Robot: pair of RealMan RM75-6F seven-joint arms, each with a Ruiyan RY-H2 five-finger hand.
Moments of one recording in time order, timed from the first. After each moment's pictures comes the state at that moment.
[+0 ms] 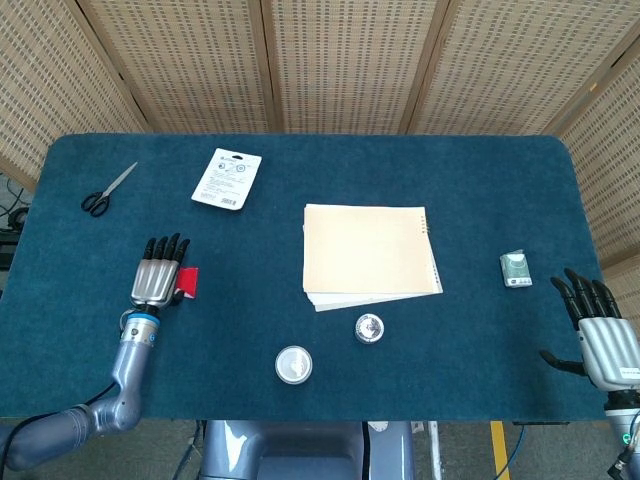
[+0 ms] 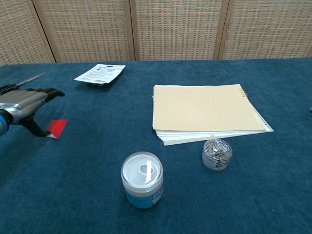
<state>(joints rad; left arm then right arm) -0.60 -1.69 -0.18 -1.20 0.94 1.05 0.59 0.13 -1.06 0.06 -1.56 -1.51 1.42 0.10</state>
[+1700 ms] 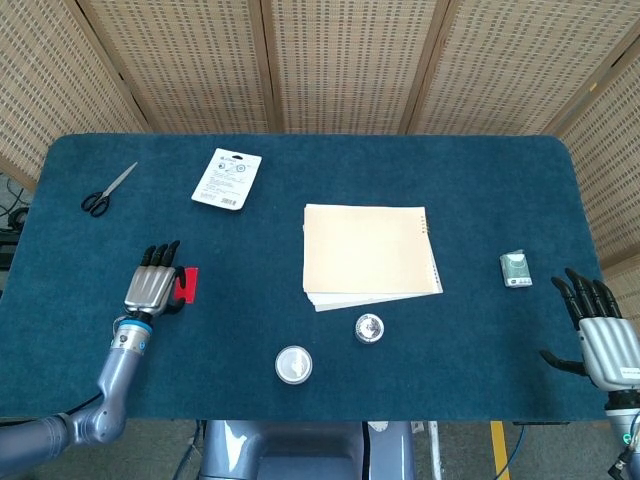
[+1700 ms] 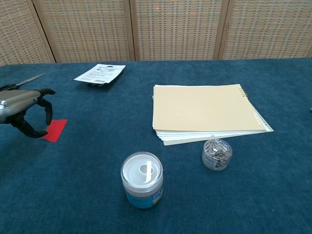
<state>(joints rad) -0.58 -1.54 -0.15 -1.43 0.91 1.05 0.55 0.13 -1.06 0.06 -1.56 -1.51 1.42 0.10</state>
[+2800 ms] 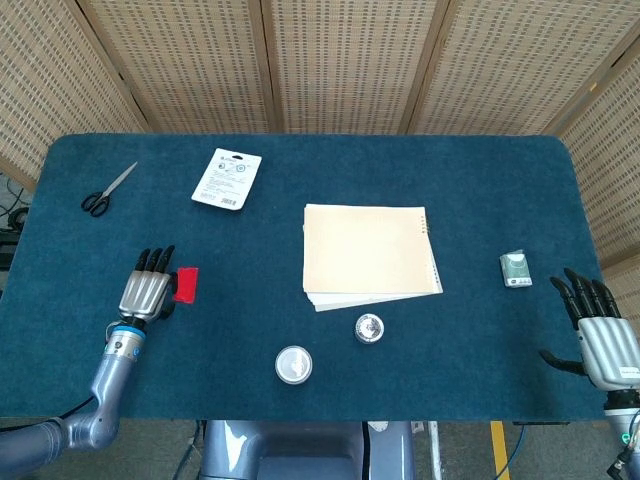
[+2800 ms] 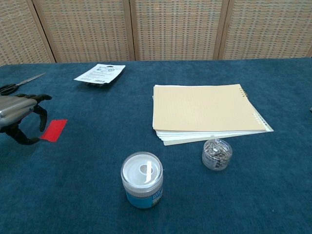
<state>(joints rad) -0.56 -1.60 -0.09 -1.30 1.01 1.06 0.53 0.13 -1.06 0.06 -1.56 -1.51 1.42 0.10</state>
